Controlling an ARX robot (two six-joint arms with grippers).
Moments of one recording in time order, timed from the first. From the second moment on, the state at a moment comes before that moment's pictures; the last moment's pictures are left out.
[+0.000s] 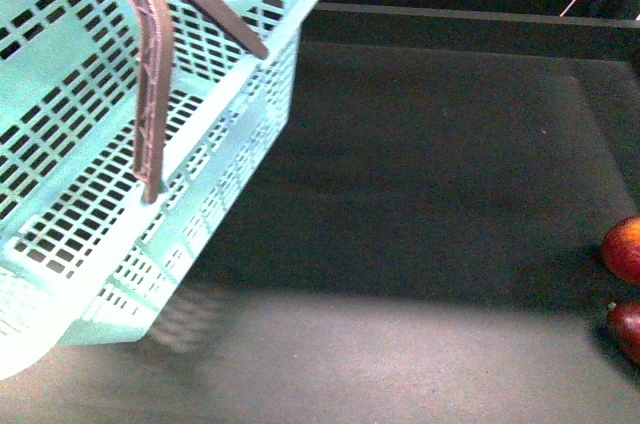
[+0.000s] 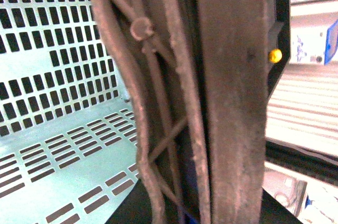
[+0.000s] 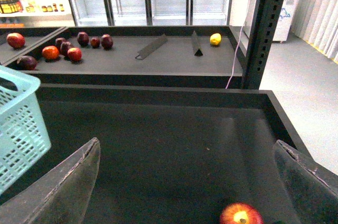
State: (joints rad) left arm -0.14 1.60 0.95 0.06 0.12 -1.24; right arm 0.00 0.01 0.02 0.00 0.00 0.00
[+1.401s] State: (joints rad) left arm -0.65 1.57 1.16 -0.13 0.09 -1.08; right arm 0.00 0.01 0.02 0.00 0.00 0.00
